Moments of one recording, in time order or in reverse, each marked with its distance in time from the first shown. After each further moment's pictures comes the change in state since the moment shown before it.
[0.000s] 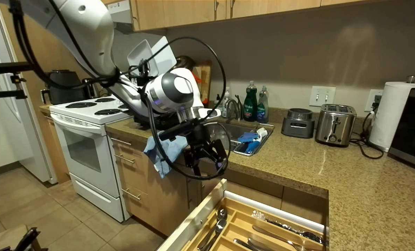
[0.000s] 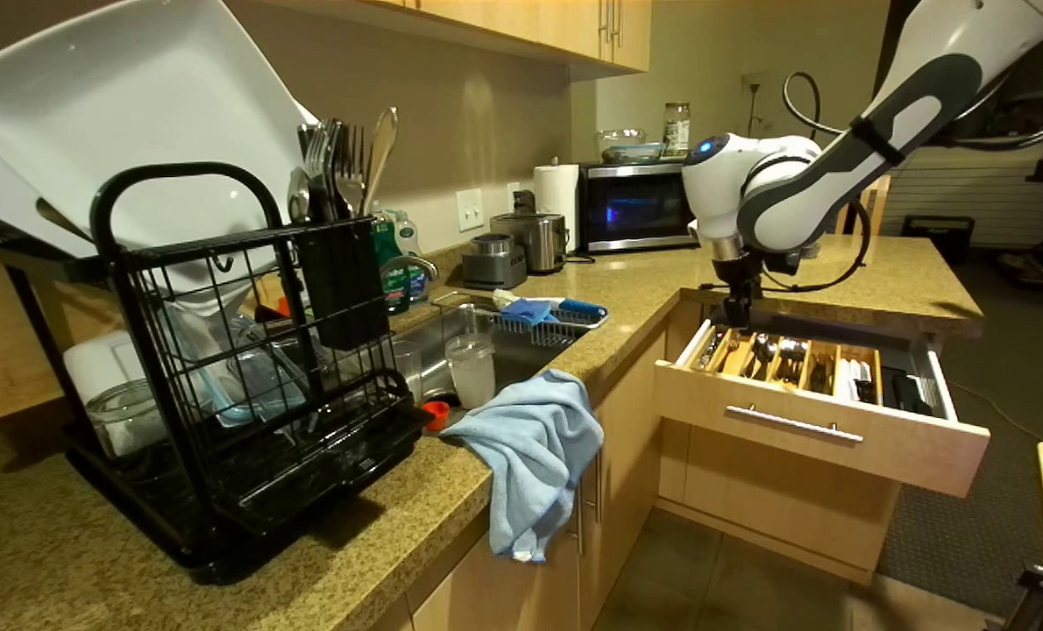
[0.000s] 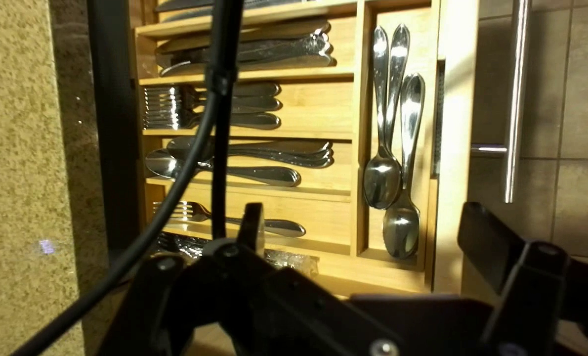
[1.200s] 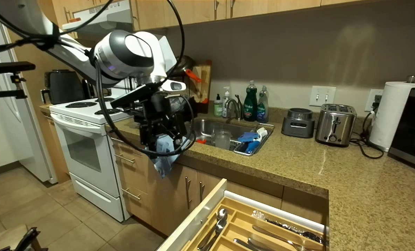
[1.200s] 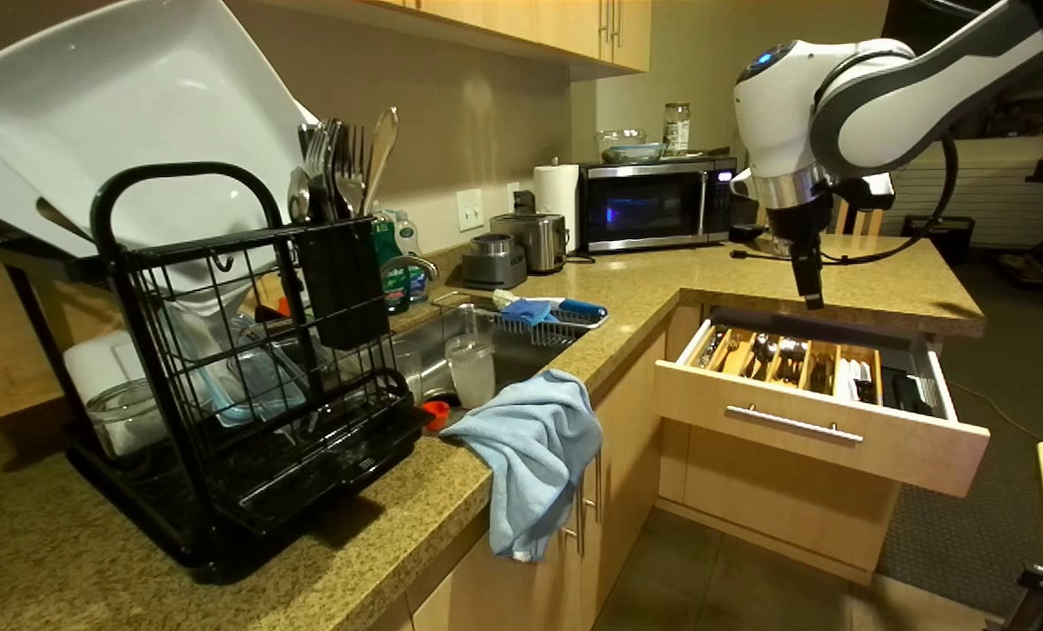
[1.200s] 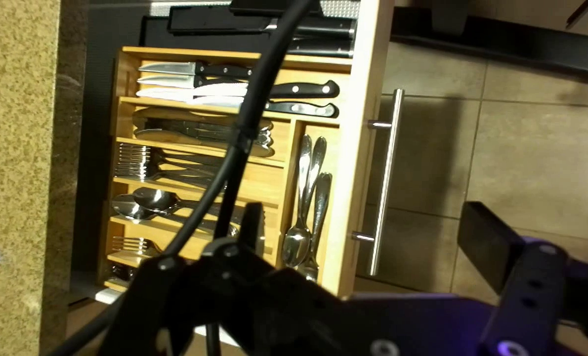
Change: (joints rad) arm -0.002 -0.384 0.126 -0.229 0.101 -0.237 -0.153
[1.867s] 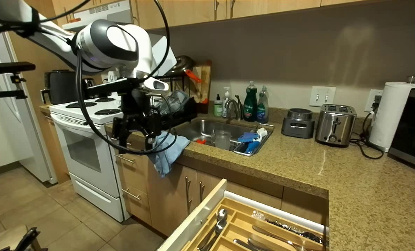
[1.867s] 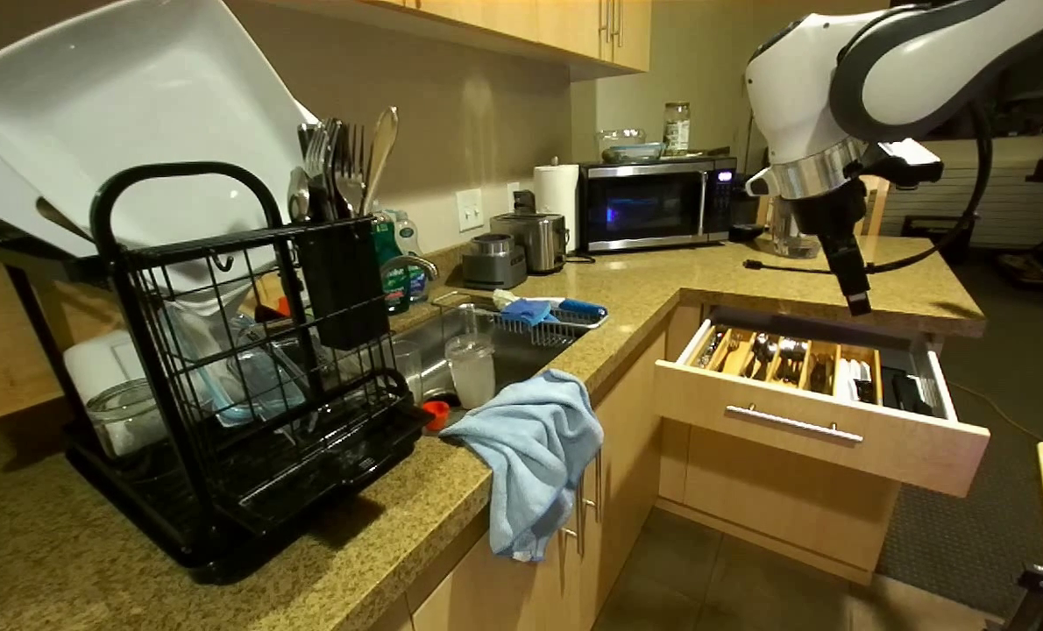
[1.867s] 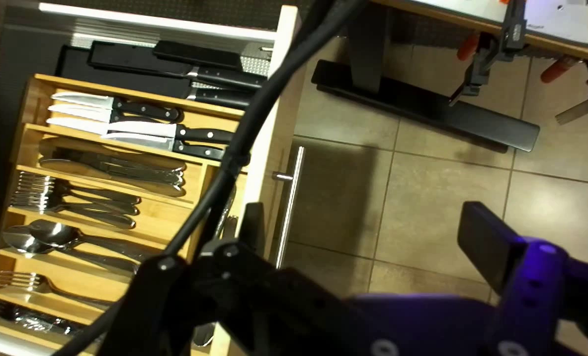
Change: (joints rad) arm 0.017 -0.089 0.055 -0.034 0.173 -0.168 -0.126
